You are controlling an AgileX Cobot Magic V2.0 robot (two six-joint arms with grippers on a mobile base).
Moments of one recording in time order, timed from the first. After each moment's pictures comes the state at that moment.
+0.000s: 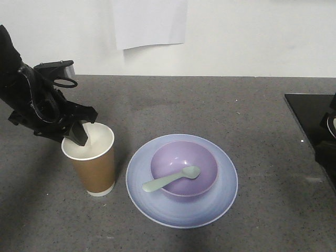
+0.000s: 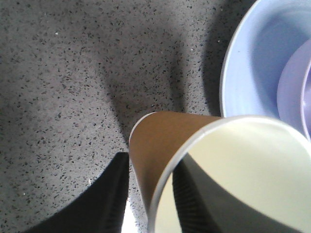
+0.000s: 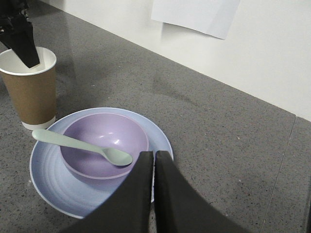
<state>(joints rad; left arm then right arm) -0.23 1.67 -1.47 -0.31 1.24 0.15 0.29 0.56 -0.73 0.36 0.65 -0.49</state>
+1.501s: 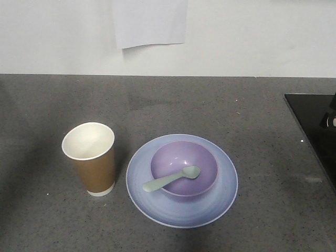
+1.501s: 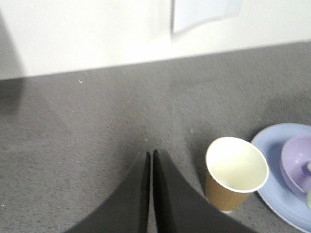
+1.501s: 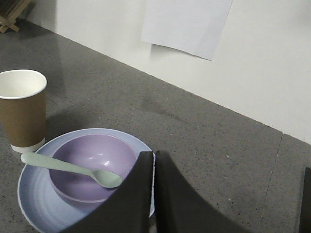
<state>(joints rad) -0.23 0.85 -1.43 0.08 1.17 0.01 0.29 0.56 -0.73 0.36 0.57 -0.49</state>
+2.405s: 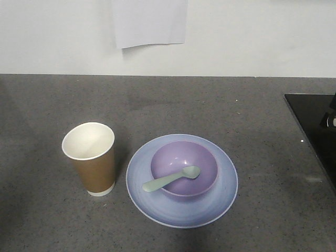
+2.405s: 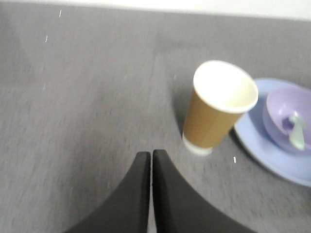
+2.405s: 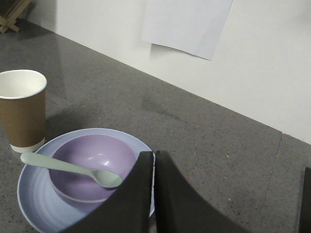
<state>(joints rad) -0.23 0.46 -0.83 0.01 0.96 -0.10 0.29 0.56 -0.73 0.36 0.57 -0.49</state>
